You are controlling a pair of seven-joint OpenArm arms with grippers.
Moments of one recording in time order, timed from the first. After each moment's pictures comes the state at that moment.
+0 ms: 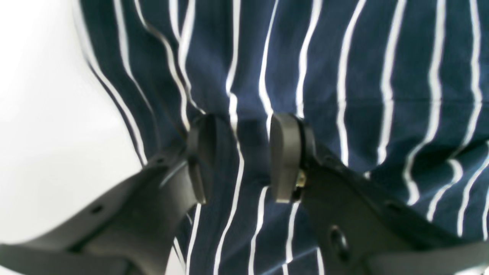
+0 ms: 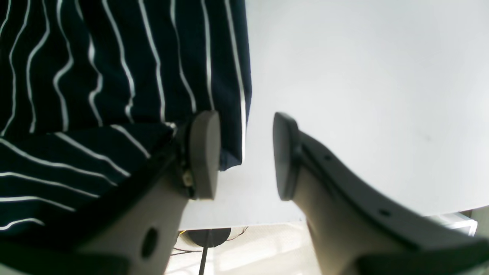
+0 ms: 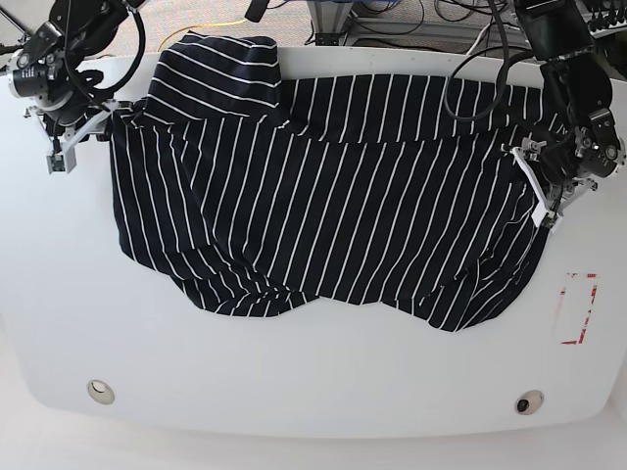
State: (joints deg) left arm 2.6 -17.6 -24.6 92.8 -18.8 -40.4 68.3; right arm -10.9 5.3 50.1 113.6 25.7 41.1 -81.1
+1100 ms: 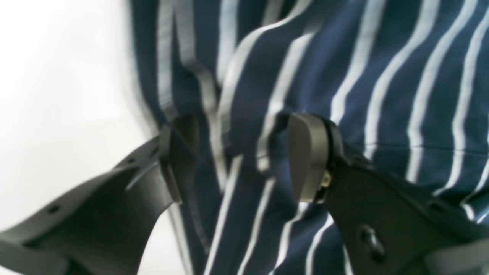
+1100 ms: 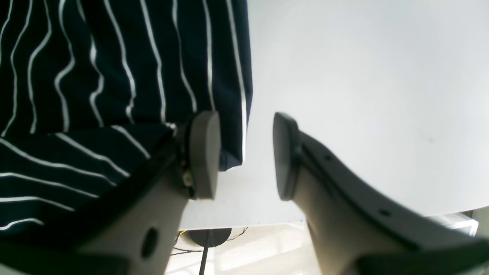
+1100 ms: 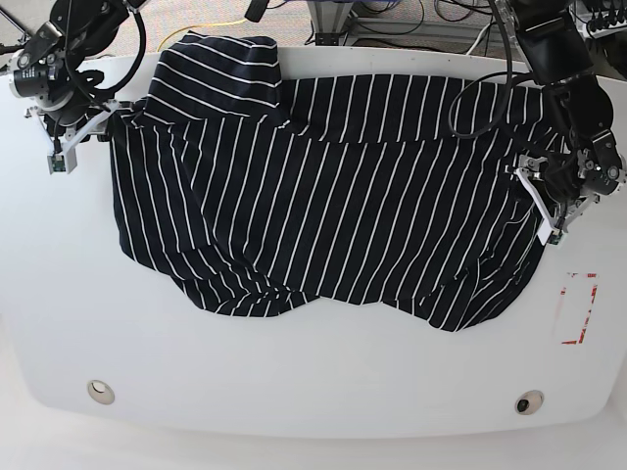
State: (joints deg) left arm -4.4 -16.9 -25.6 84.6 -14.7 -40.5 66.6; right arm -10.9 5.2 50.1 113.6 25.9 41.1 -81.1
